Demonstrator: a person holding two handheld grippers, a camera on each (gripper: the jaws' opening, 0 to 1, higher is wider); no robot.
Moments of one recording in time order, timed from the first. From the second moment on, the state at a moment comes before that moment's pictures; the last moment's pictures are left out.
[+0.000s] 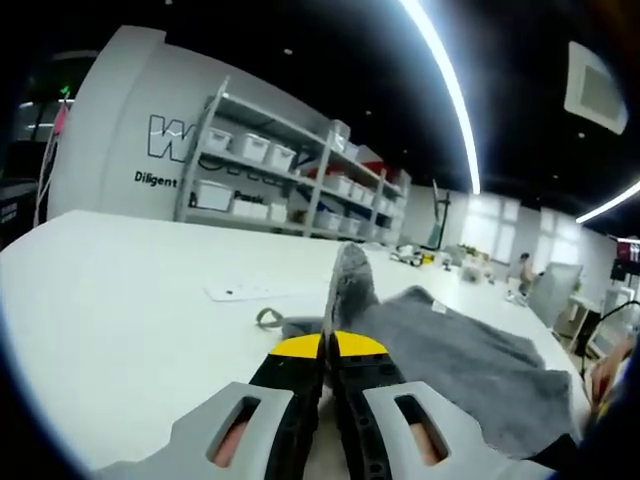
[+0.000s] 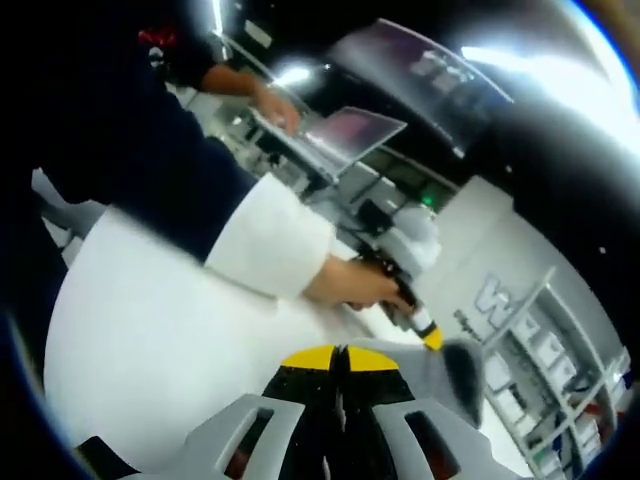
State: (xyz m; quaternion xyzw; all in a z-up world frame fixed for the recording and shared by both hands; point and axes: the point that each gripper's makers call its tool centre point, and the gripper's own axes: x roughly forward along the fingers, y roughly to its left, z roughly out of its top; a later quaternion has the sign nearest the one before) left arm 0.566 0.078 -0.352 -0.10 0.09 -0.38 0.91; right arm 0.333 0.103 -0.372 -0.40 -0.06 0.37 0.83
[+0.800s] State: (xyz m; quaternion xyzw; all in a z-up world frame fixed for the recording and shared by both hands) left arm 0.563 0.095 -0.351 -0.10 0.08 -0.36 0.92; right arm 0.331 0.132 -0.389 -0.43 -0.04 0.39 0.81
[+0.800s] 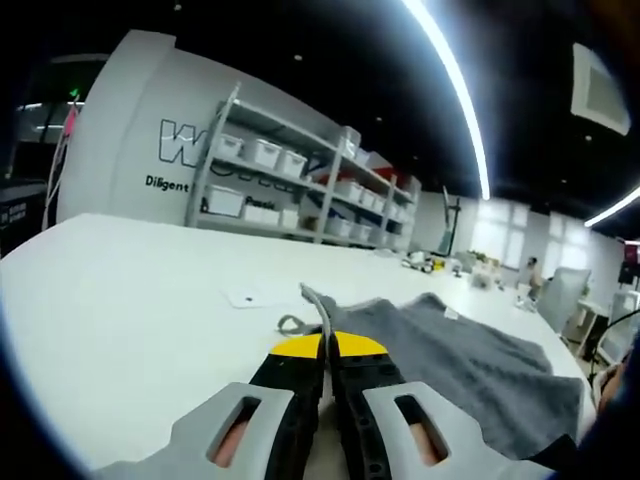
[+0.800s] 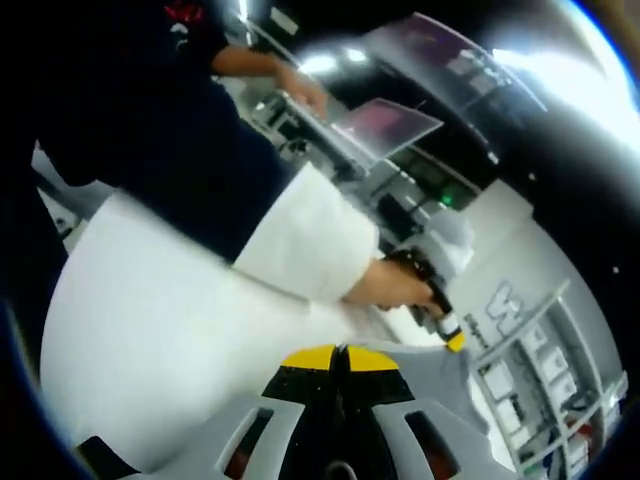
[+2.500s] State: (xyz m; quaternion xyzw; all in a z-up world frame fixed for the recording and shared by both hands) left arm 0.588 0.201 -0.356 -0.06 0.09 -0.30 0.95; right arm 0.328 0.214 -0.401 -0.45 -0.03 0.41 0.79
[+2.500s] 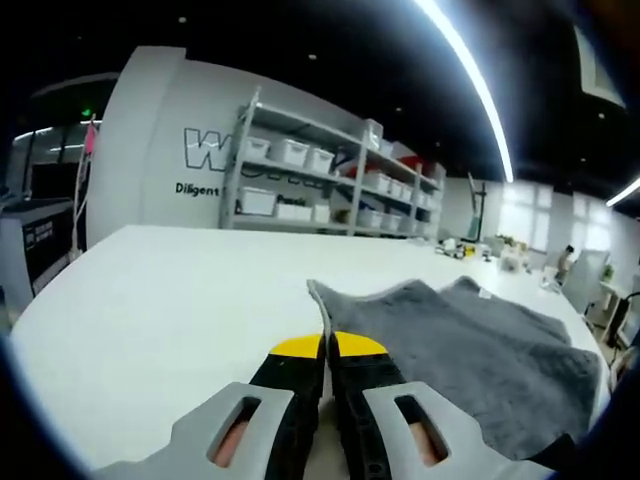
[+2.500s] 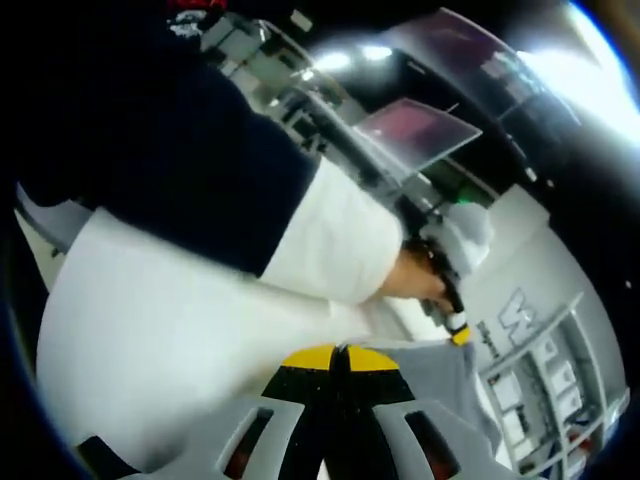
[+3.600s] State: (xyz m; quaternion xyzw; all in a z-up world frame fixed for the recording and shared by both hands) left arm 0.590 0.248 -0.369 -0.02 0.11 -0.26 0.96; right arm 0.327 0.258 -0.407 -0.45 -0.03 0.44 0.77
